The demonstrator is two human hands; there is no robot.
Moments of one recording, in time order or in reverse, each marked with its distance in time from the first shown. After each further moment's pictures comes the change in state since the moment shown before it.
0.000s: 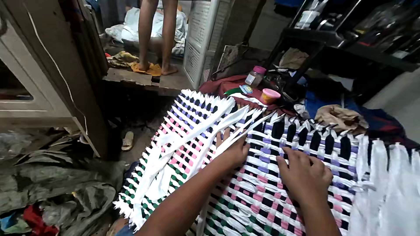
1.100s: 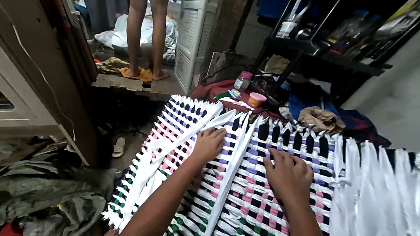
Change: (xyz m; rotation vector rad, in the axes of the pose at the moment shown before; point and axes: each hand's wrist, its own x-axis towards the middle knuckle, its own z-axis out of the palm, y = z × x) left_hand 0.009 -0.045 -0.019 0.025 0.170 0.187; right_hand -0.003 -0.002 0.004 0.003 0.059 -0.004
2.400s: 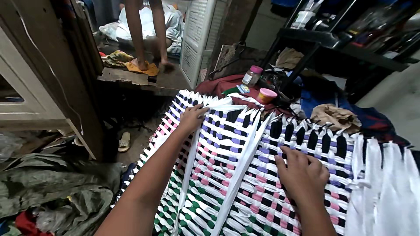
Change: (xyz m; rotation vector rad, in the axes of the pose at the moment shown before) left_hand 0.033 -0.084 -0.060 -0.130 -0.038 -0.246; right_hand 0.000 -0.001 -0.001 0.000 0.004 0.006
